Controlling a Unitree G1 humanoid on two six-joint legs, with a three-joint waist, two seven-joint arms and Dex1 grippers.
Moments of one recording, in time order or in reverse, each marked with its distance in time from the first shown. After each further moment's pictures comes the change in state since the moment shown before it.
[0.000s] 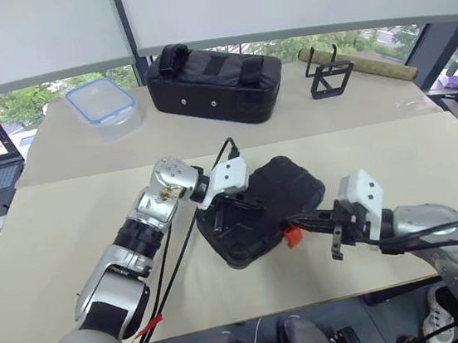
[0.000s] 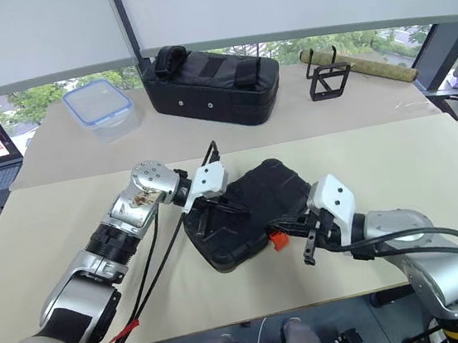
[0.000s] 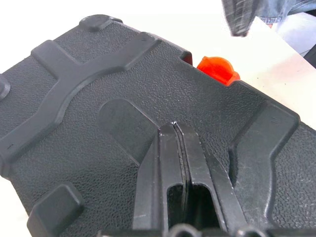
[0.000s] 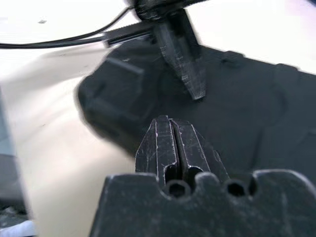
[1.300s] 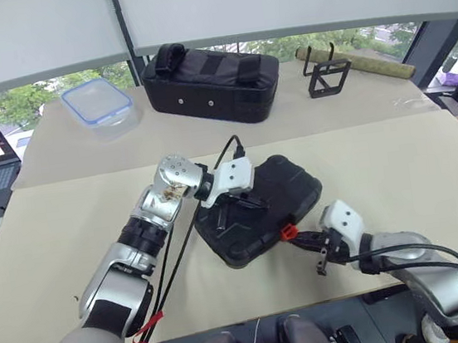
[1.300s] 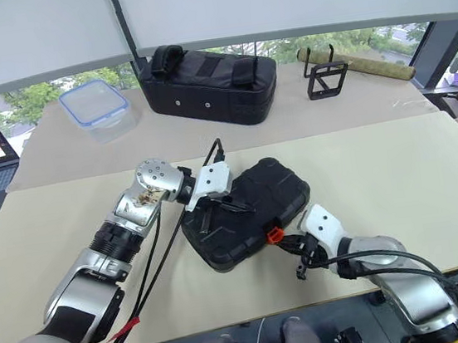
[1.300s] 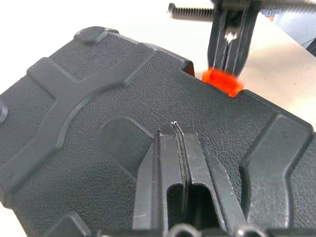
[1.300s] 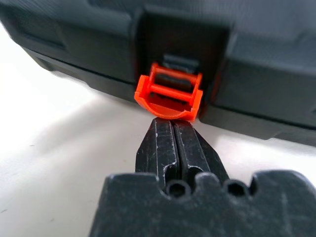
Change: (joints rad) left arm -0.013 -0.018 -0.001 0.004 0.042 -0.039 0.001; right arm 0.141 0.091 0.054 0.046 -0.165 -0.117 -0.036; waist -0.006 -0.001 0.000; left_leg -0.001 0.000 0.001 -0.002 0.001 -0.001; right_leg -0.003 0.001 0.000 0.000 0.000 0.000
